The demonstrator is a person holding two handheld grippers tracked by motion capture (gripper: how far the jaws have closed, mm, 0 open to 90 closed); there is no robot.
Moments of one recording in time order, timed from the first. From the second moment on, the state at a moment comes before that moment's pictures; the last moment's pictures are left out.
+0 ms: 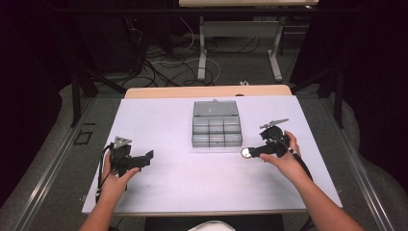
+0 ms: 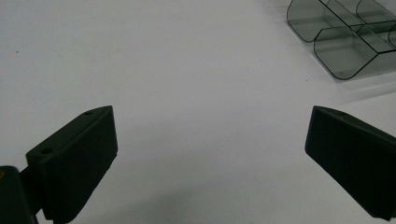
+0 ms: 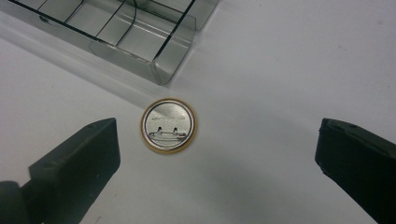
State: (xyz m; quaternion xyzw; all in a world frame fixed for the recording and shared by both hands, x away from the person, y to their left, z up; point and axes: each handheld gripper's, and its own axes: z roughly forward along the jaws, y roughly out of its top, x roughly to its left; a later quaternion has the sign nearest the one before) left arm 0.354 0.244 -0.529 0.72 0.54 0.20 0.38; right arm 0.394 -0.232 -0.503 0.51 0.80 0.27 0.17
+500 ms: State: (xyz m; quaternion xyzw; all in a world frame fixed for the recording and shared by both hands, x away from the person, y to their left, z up) left arm 0.354 0.245 -0.529 0.72 0.54 0.20 0.38; right arm 0.410 -0.220 -0.509 0.51 0.81 0.25 0.15
